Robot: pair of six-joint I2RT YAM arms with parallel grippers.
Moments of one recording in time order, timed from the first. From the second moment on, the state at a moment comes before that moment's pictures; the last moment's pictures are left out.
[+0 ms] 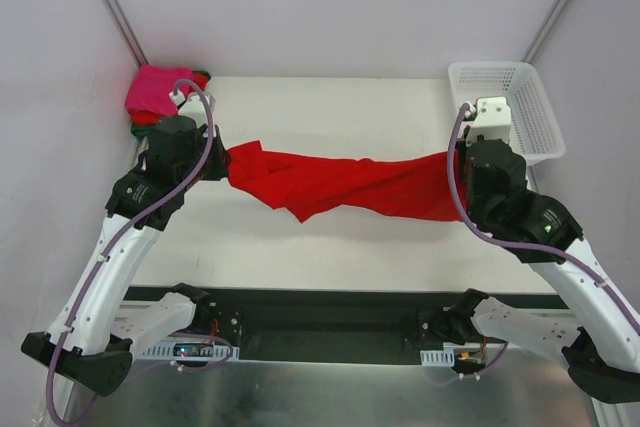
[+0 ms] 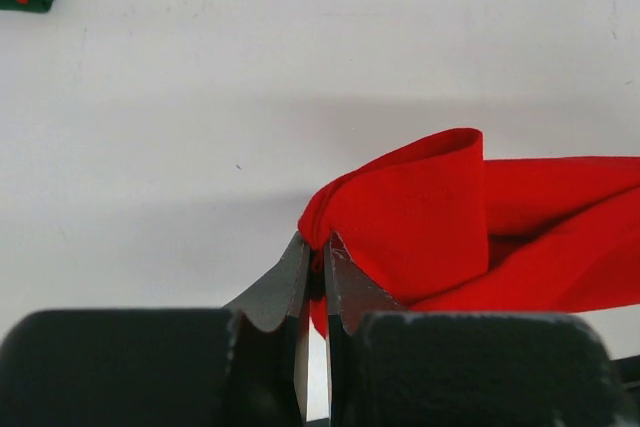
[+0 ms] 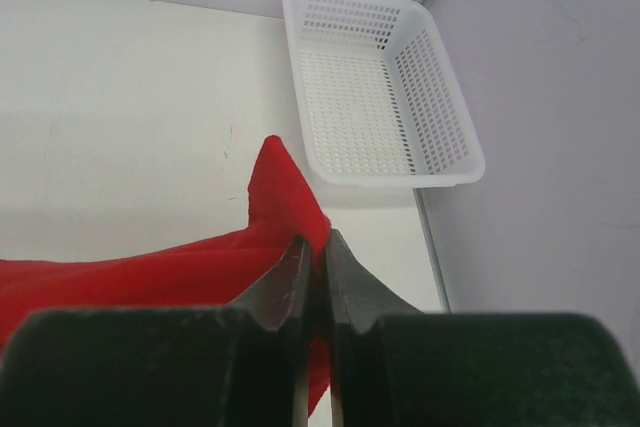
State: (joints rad) left arm -0.36 0.96 1.23 -0.80 -0.10 -0.28; right arm 0.77 0.89 1.31 -0.77 0.94 -0.02
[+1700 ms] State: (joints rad) left arm -0.21 0.91 1.39 -1.00 0.03 -0.17; right arm 0.72 0.78 1.42 -1.06 0.75 0.14
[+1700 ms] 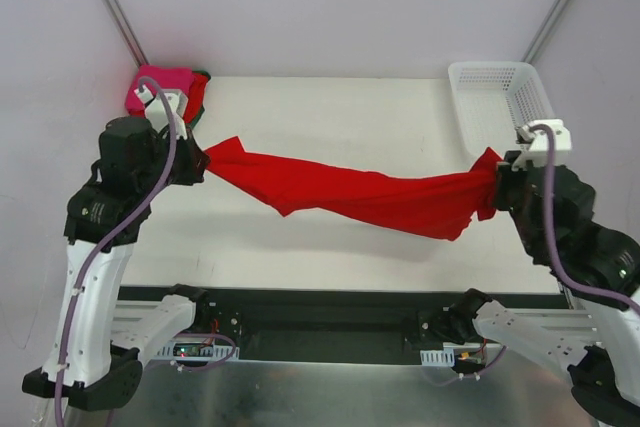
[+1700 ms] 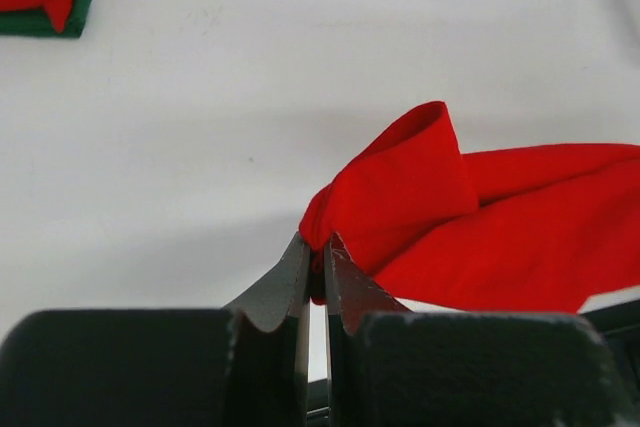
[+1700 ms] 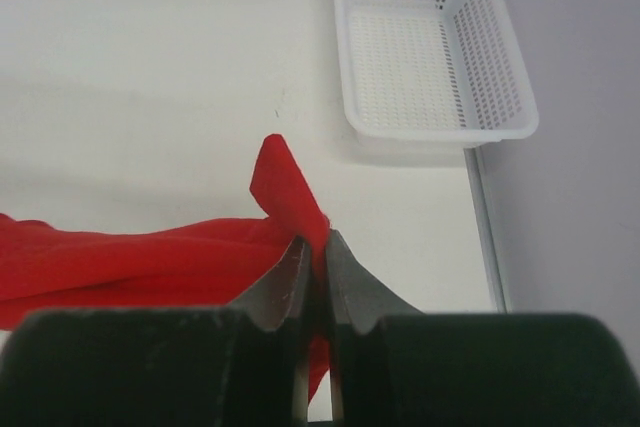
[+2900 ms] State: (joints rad) left arm -0.21 1.15 1.19 -0.81 -0.10 -0.26; right arm 0.69 1.31 1.25 -0.88 0.63 0.23
